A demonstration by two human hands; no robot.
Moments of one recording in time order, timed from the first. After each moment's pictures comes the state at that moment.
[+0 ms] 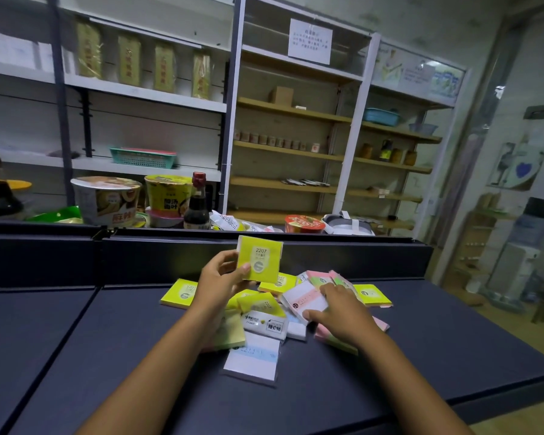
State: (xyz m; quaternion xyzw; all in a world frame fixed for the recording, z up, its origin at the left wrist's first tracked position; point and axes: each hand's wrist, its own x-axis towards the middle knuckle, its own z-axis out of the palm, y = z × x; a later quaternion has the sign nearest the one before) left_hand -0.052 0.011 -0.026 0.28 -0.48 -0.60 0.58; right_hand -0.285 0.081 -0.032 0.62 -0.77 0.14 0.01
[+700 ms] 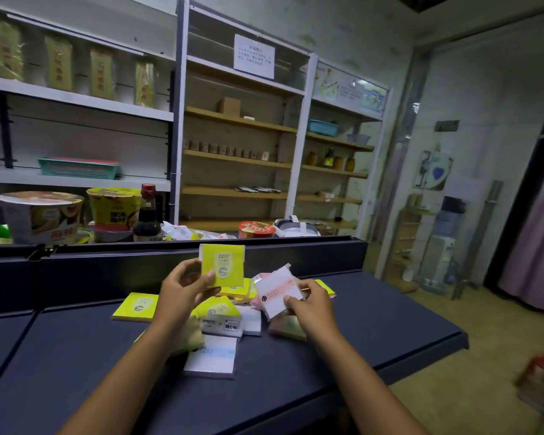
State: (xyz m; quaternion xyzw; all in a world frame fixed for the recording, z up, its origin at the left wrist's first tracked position) left_hand -0.056 0.035 -0.022 0.23 -0.49 -0.61 0.58; right_hand -0.267 0.136 -0.017 0.41 -0.72 0.54 -0.14
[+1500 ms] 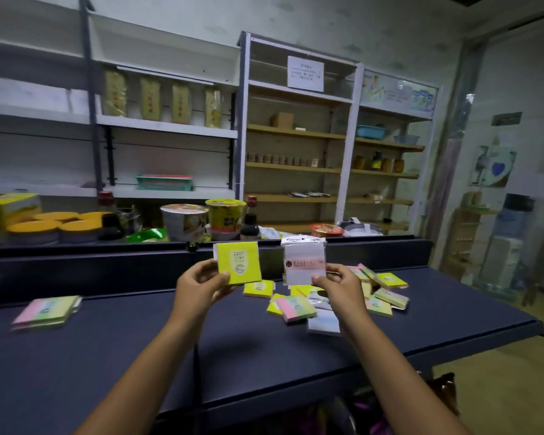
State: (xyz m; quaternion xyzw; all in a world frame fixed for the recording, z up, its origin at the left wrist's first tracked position) left_hand 0.177 0.113 0.017 0.29 -0.50 -0.56 0.60; right_hand -0.068 0.170 0.018 0.40 -0.58 0.67 -0.24
